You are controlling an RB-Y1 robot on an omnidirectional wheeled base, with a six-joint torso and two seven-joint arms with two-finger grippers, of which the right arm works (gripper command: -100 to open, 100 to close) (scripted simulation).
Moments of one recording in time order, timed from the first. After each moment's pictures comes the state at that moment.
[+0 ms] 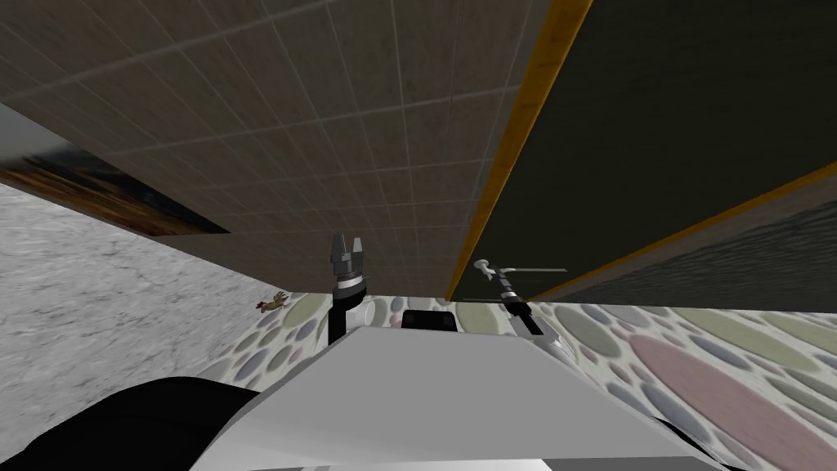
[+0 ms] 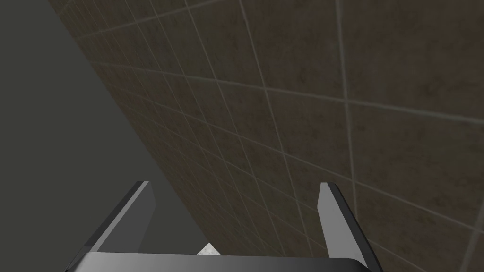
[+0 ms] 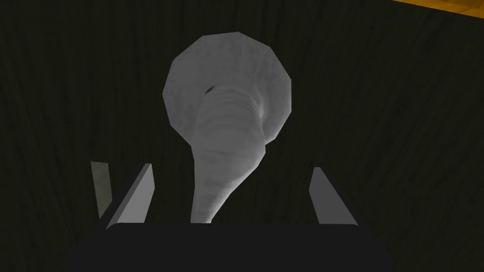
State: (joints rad) arm 0.06 -0.40 -0.18 -0.82 0.24 -0.84 -0.47
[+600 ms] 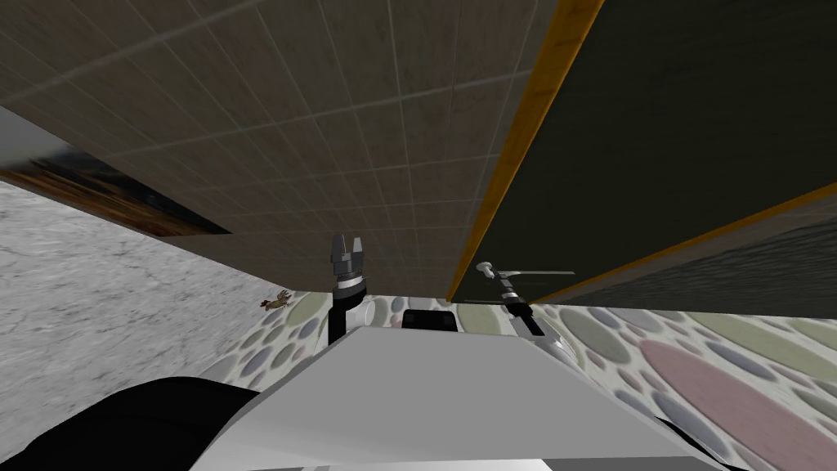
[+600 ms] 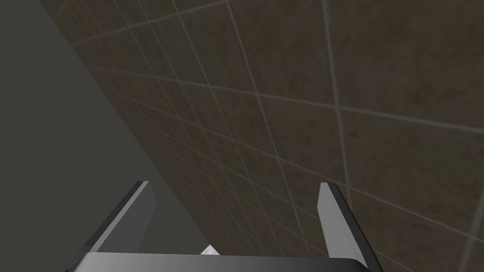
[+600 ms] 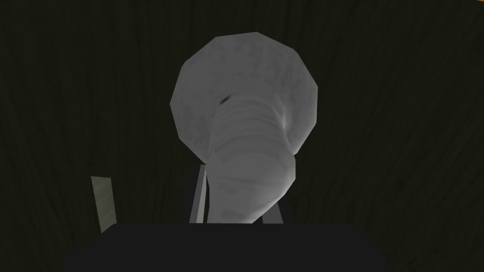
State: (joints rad) arm 0.06 -0.40 -0.19 -0.80 0.24 -0.84 -0.47
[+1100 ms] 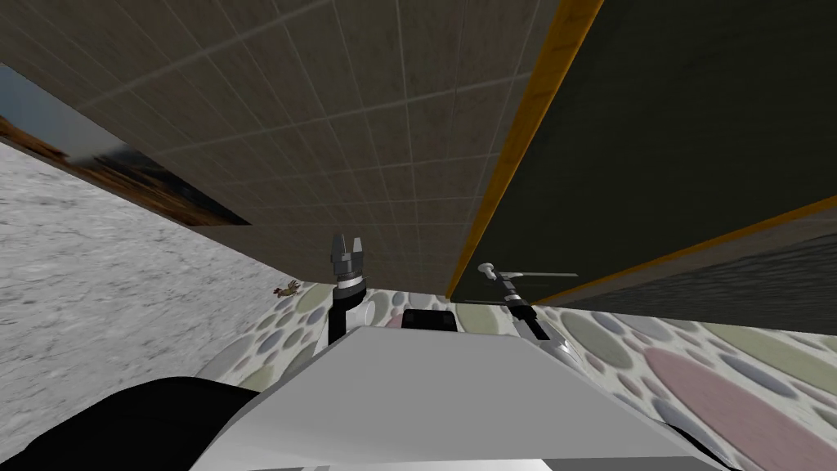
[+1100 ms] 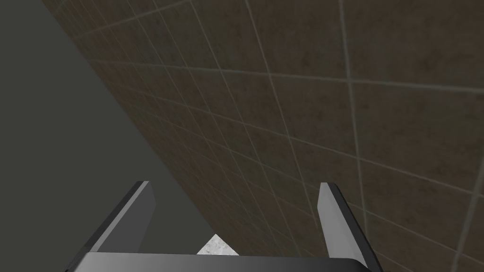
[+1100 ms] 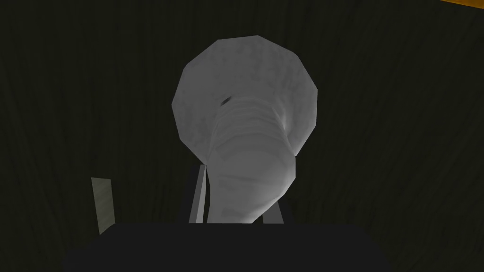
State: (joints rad) arm 0.07 -0.42 -0.19 -0.78 0.25 -0.88 -0.49
